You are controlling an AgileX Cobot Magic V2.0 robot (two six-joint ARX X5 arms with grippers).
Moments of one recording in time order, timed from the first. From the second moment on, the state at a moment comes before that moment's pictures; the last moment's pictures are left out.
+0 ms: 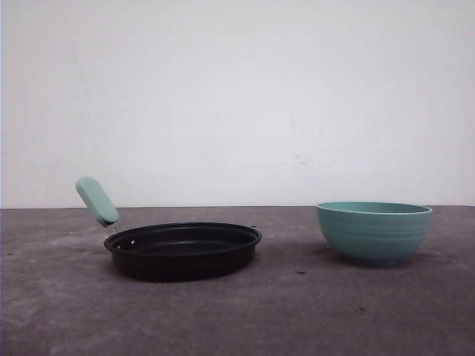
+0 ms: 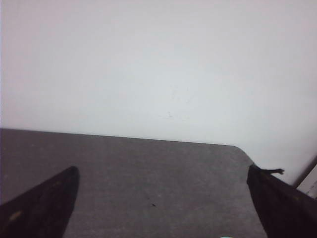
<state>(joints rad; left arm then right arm) -0.11 0.79 1.32 -0.61 0.28 -0.32 0.09 0.67 1.27 -0.70 -0.21 0.18</state>
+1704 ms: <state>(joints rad) -0.26 1.67 0.69 0.44 0.44 -0.80 0.09 0.65 1.27 -0.98 -0.19 0.13</state>
